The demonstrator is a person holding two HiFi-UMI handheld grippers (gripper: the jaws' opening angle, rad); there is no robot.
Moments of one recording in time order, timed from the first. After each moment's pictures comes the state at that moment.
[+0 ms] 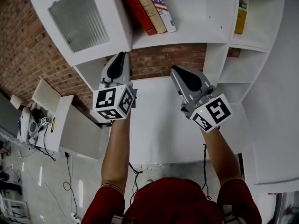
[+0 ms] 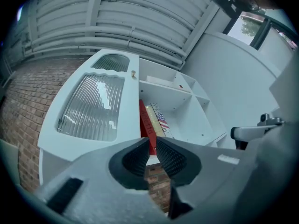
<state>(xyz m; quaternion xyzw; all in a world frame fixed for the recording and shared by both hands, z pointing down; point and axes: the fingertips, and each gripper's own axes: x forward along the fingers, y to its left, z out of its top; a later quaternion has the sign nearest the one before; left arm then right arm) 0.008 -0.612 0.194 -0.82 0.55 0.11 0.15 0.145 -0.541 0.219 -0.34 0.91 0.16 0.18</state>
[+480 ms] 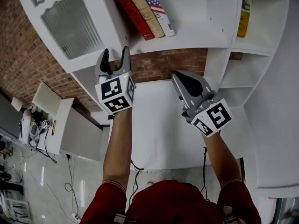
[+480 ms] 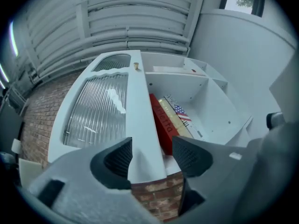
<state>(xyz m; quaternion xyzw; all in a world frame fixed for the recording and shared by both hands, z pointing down) -0.006 -0.670 0.178 -0.73 0.65 0.07 0.18 0.160 -0.568 0.228 -0.34 0.91 0.15 0.19</state>
